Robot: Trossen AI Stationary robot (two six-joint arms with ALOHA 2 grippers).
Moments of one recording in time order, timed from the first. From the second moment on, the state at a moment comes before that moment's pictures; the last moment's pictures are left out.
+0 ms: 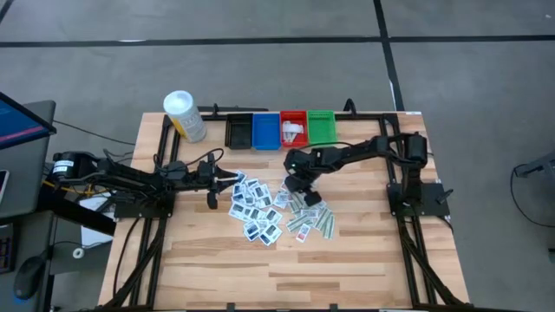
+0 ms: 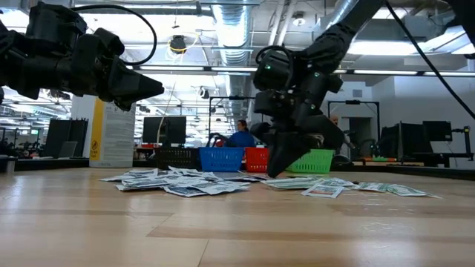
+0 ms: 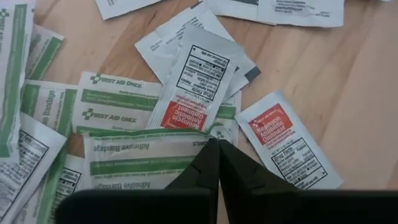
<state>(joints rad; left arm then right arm) 0.10 1.09 0.01 1.03 0.00 -0.04 -0.21 1.93 1.08 -0.31 -0.26 -0.66</state>
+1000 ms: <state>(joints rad) 0.10 1.09 0.01 1.03 0.00 -0.04 -0.27 1.93 1.37 -0.55 -0.02 -0.73</state>
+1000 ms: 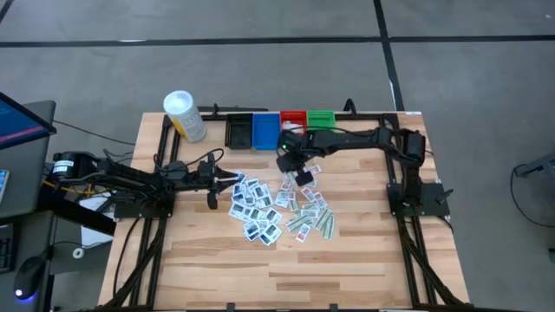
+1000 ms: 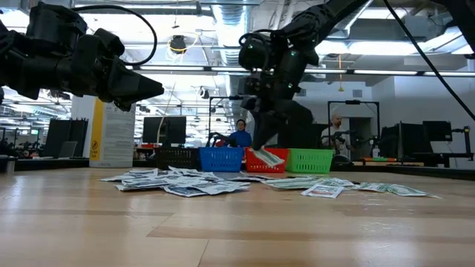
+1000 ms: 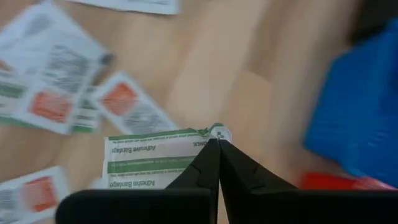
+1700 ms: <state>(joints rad) 0.10 1.09 0.01 1.03 0.00 -0.04 -0.53 1.76 1.38 -0.29 0.07 -0.71</state>
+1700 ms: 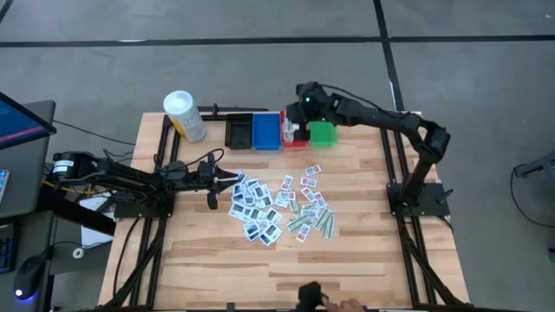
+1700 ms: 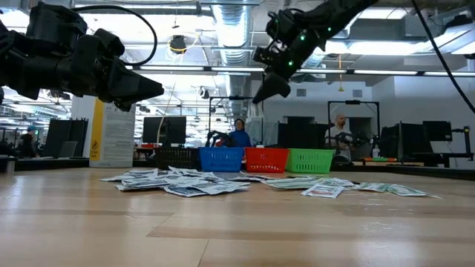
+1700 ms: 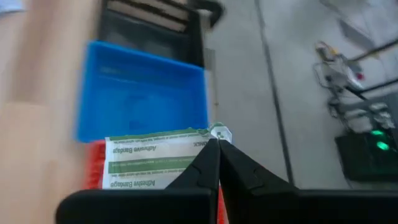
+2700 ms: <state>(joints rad) 0.10 1.09 0.01 1.03 0.00 -0.04 -0.59 1.94 1.38 -0.35 0.05 -0.65</state>
